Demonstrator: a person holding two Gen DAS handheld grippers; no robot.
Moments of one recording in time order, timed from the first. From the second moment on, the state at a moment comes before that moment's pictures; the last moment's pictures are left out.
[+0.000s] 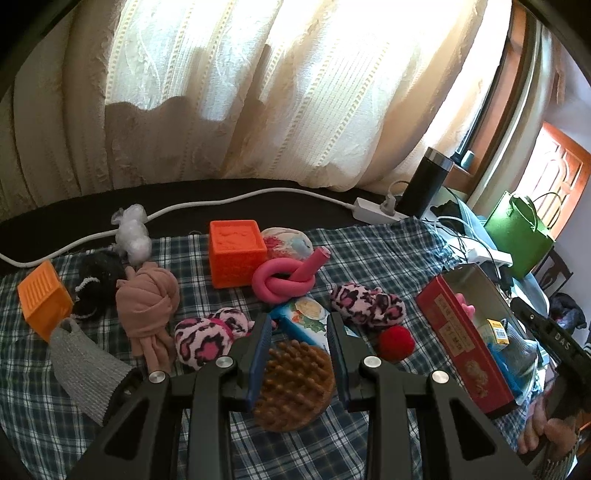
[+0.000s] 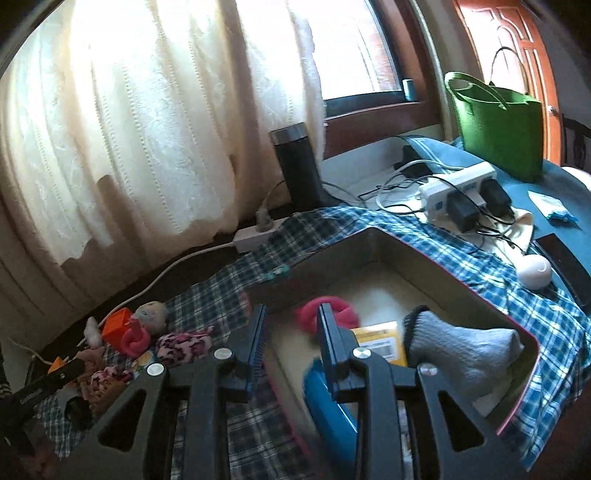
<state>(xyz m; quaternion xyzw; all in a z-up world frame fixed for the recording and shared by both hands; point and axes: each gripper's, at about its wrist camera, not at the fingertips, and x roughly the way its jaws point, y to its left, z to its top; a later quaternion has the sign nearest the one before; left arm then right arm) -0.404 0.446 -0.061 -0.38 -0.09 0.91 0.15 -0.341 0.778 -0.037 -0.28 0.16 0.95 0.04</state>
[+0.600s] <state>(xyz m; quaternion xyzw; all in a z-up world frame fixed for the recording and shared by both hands) -0.393 0.399 -0.054 -0.38 -0.10 0.91 0.10 -0.351 0.706 -0.055 -0.31 0.11 0.94 -0.06</state>
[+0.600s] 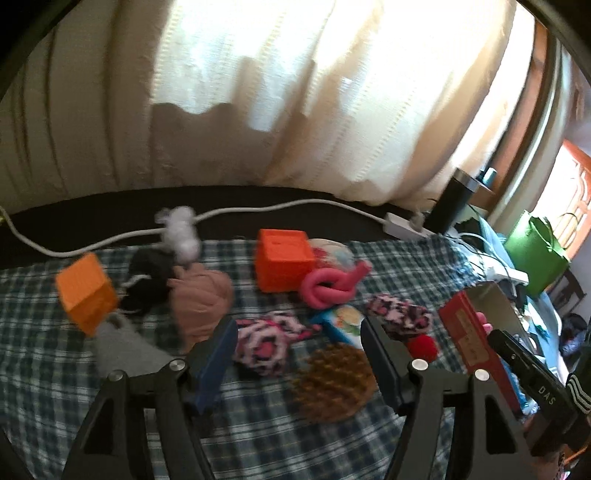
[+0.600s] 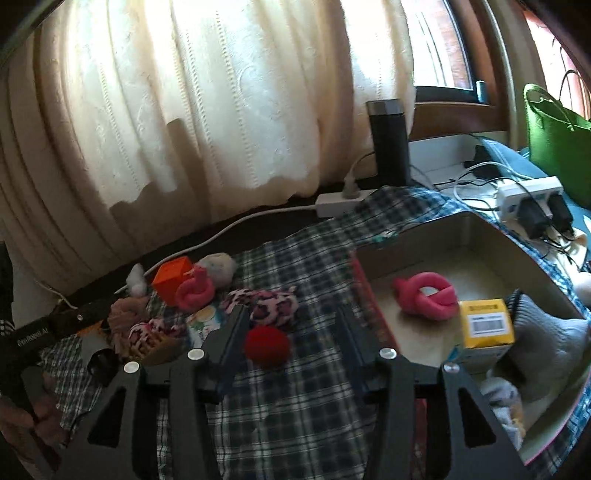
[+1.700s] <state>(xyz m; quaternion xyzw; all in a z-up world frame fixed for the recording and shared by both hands) -0.382 0.310 -0.130 -0.48 -0.26 0.84 0.02 -0.361 0.684 -0.078 -0.34 0.11 0.93 -0.08</state>
